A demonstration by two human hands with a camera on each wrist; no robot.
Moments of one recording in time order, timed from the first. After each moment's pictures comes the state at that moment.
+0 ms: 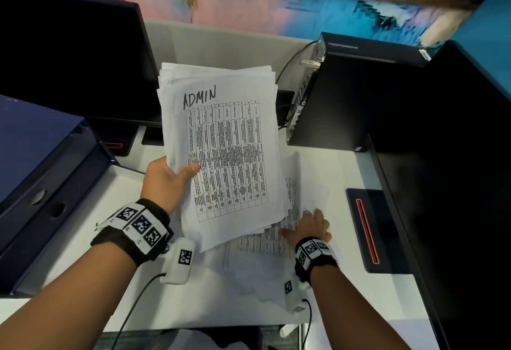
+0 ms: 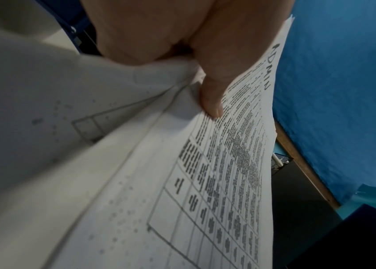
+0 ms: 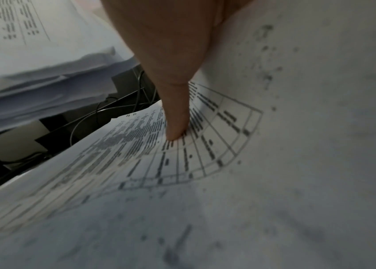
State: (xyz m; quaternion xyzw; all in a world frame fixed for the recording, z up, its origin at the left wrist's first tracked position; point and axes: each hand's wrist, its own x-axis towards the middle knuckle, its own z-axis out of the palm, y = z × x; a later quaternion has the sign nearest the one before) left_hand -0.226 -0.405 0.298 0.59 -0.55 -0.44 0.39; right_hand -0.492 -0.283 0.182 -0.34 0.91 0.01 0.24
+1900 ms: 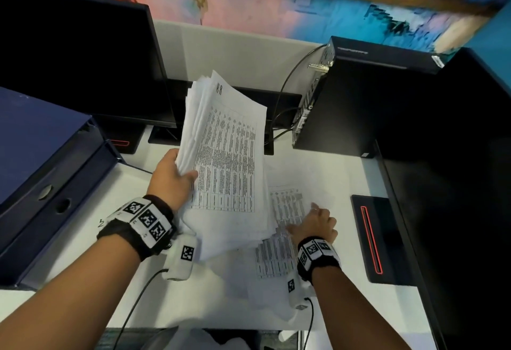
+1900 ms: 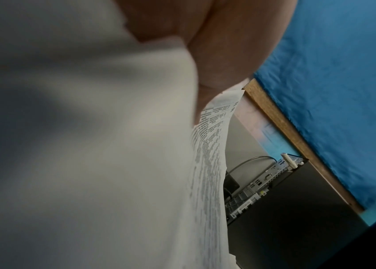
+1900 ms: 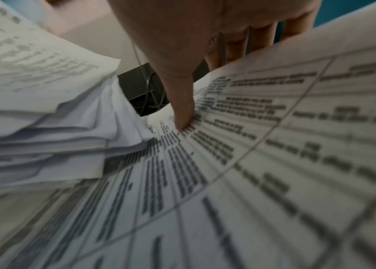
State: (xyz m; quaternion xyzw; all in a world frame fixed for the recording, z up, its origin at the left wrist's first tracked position) left_hand -0.229 -0.412 0.294 0.63 -0.57 -0.43 0.31; right_hand -0.502 -0.297 0.182 -0.35 0.92 0.01 0.18
